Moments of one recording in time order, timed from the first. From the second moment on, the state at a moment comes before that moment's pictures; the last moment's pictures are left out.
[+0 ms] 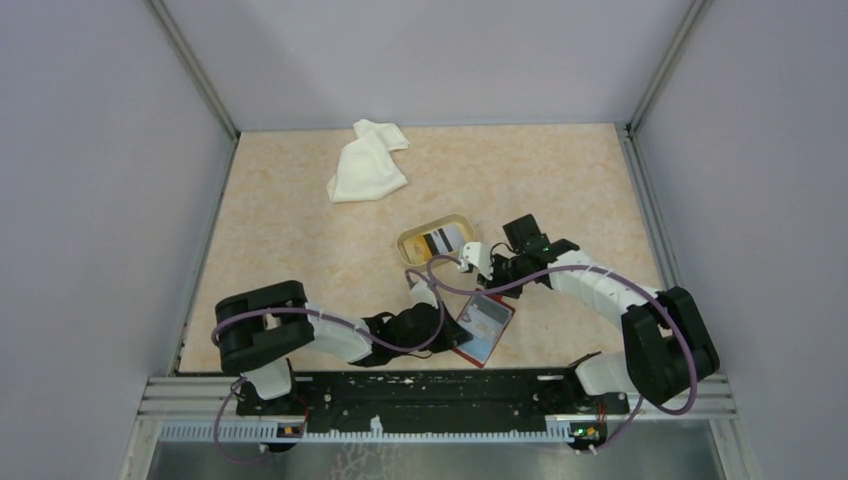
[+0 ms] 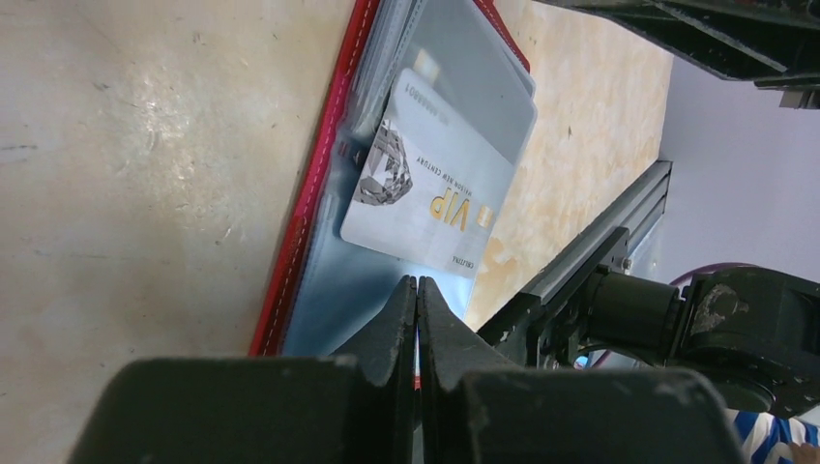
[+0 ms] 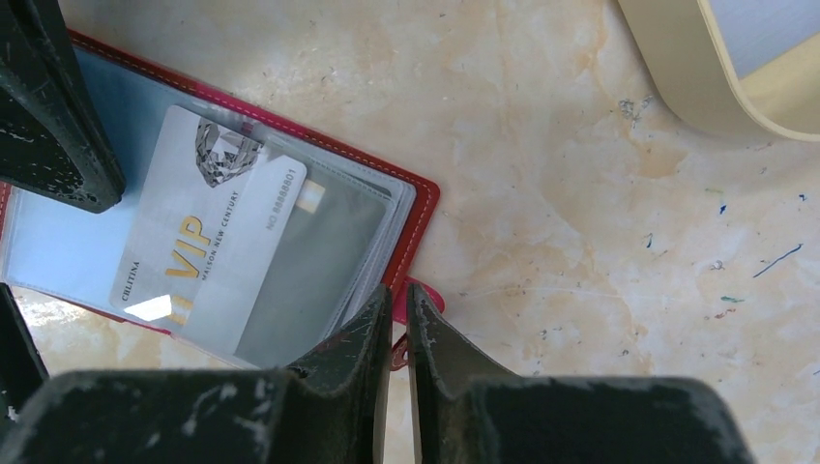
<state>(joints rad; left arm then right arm) -1.26 1.70 0.53 0.62 -0.22 -1.29 0.46 1.34 0.73 -0.51 -0.44 -0.87</state>
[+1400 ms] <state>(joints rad) -1.21 1.71 0.60 0.52 -0.12 -1.25 0.46 1.35 0.73 -0.51 -0.47 -0.86</state>
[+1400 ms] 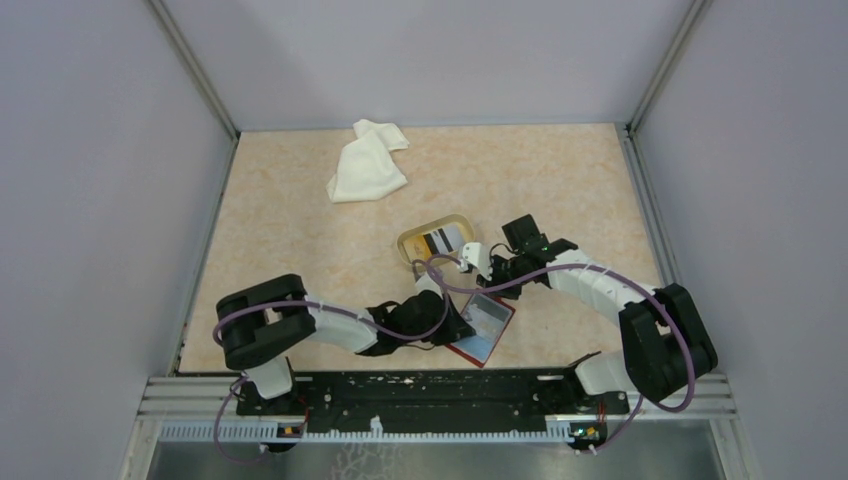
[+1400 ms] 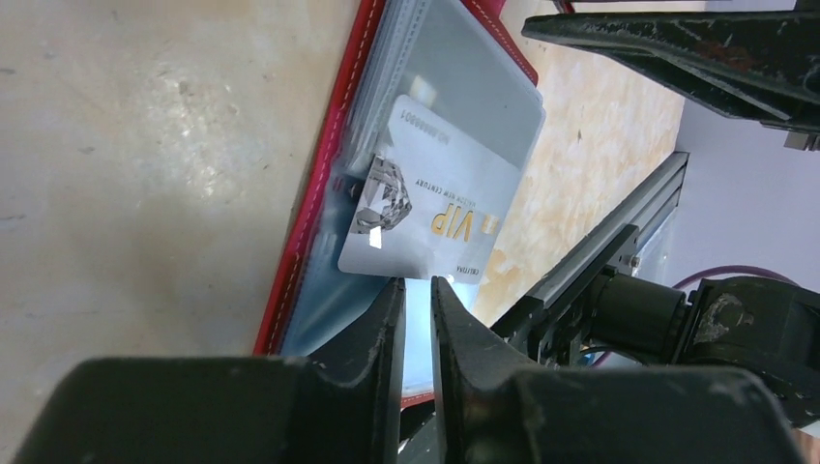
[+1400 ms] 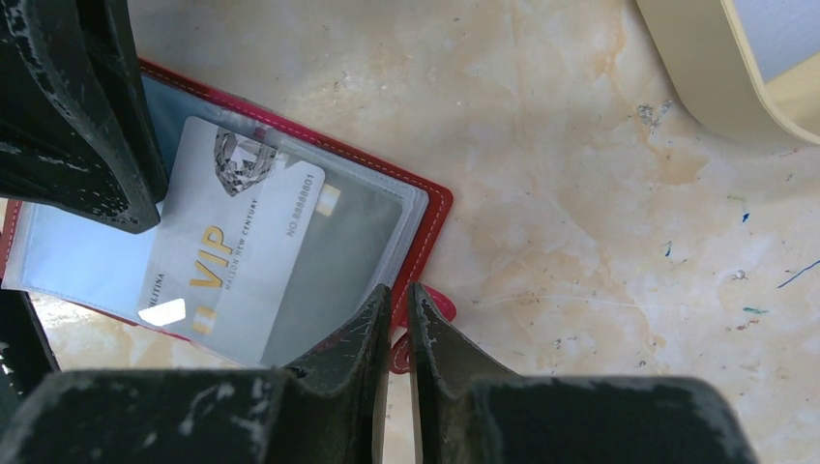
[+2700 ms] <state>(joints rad) -1.12 1.76 0.55 0.82 0.02 -1.09 0.37 1.34 0.77 -0.63 -0.62 -0.94</state>
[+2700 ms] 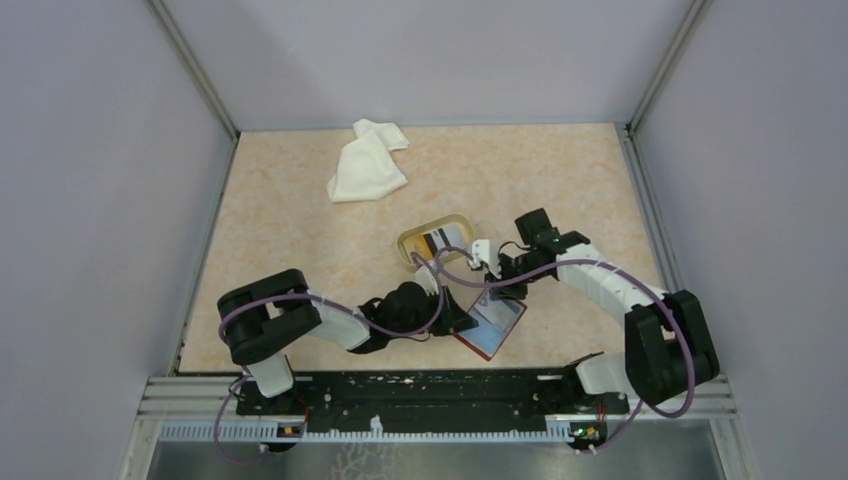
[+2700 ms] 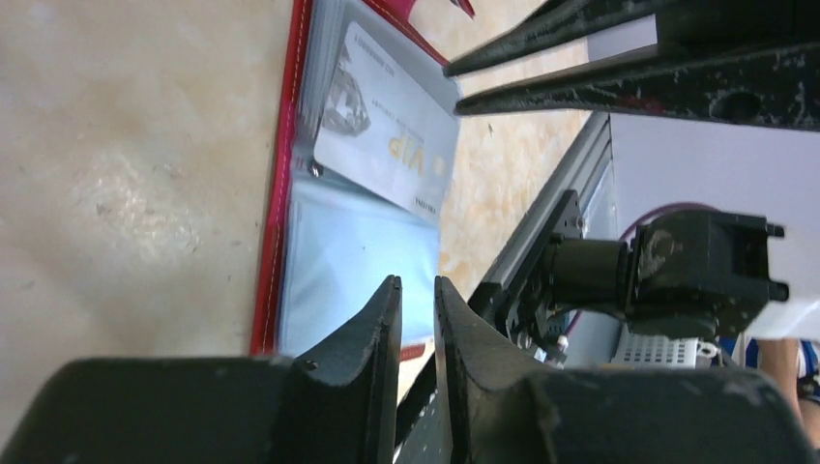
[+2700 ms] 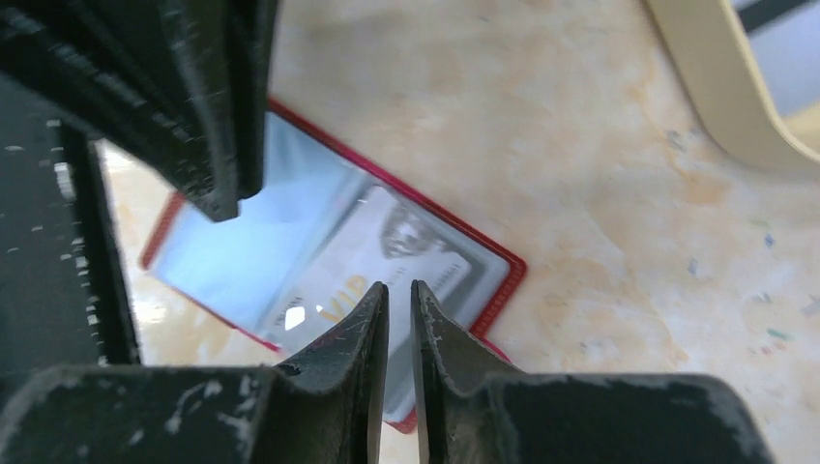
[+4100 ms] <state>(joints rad) -1.10 1.90 0.35 1.24 0.10 -1.10 0.63 1.37 0.74 -0.77 -0.45 -1.29</state>
